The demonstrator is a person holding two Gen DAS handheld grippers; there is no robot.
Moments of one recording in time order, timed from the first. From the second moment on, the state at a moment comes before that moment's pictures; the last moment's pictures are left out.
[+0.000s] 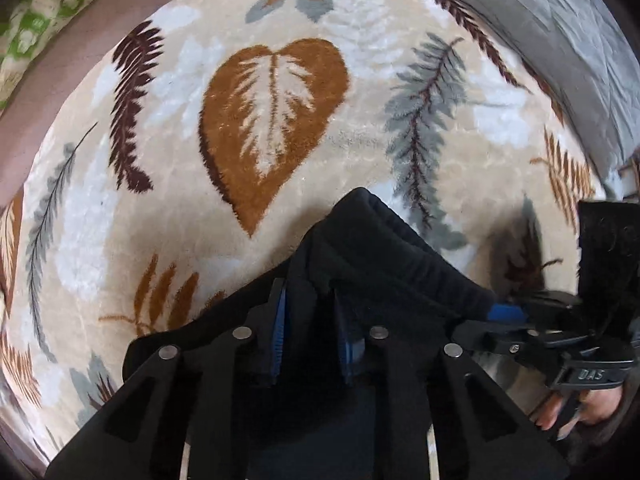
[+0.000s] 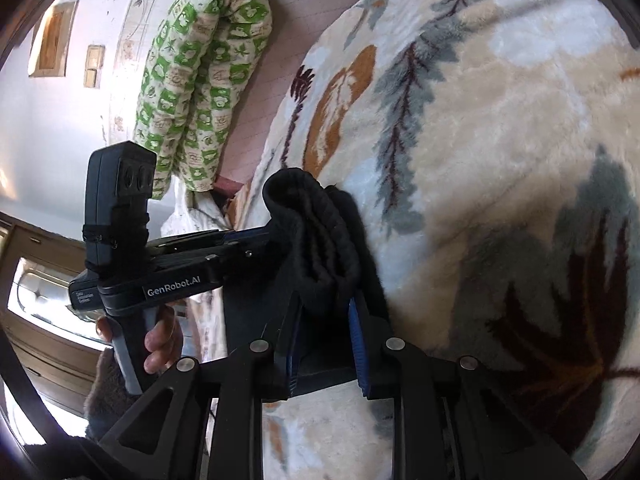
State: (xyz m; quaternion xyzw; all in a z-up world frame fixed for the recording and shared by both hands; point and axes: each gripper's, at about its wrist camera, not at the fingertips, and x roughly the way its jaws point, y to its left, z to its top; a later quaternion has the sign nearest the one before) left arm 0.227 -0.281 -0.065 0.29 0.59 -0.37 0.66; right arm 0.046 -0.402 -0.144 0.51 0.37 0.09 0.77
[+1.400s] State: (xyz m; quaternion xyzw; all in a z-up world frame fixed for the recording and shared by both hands) left arm 0.190 -0.108 -0.100 -0.17 0.67 -0.24 0.68; right arm 0.126 -0.403 -0.126 0.34 0.52 0.24 0.74
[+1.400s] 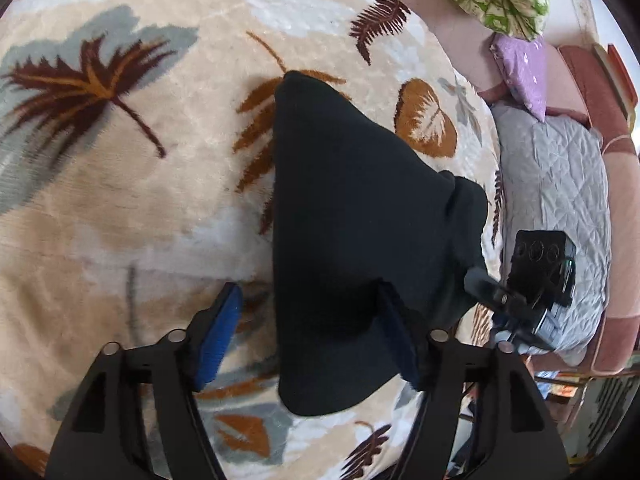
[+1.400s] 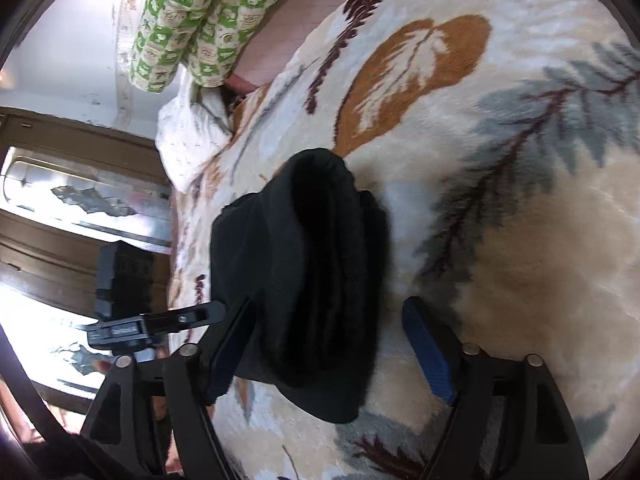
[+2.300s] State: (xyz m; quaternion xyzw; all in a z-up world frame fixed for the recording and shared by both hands) left arm 0.183 -0.008 -0.010 -0.19 0.58 -0.26 0.75; right arm 0.102 -0.287 -0.032 0.30 0.46 0.24 0.80
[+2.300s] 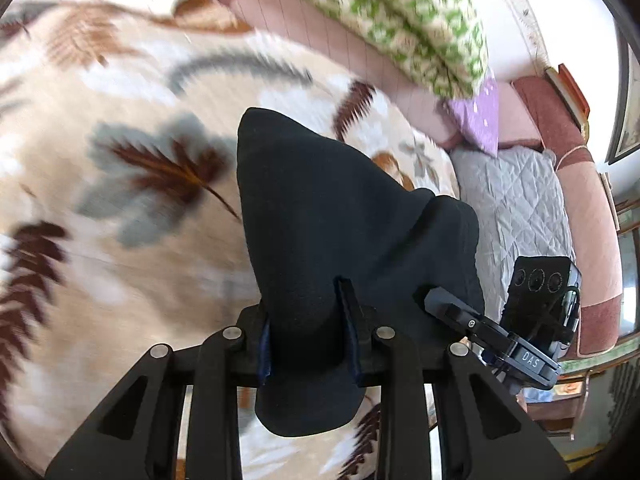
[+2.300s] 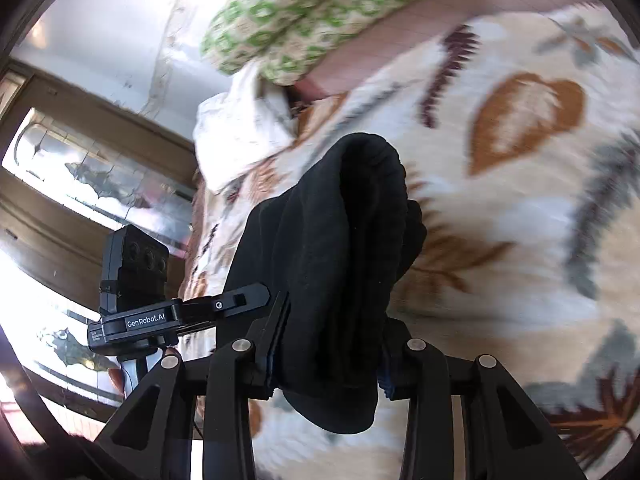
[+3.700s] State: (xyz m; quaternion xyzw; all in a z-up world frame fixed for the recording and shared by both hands) left arm 0.141 0.091 -0.029 -0.10 0.57 -0.08 0.81; right arm 0.026 -0.255 -0.021 0.29 0.41 0.12 0.85
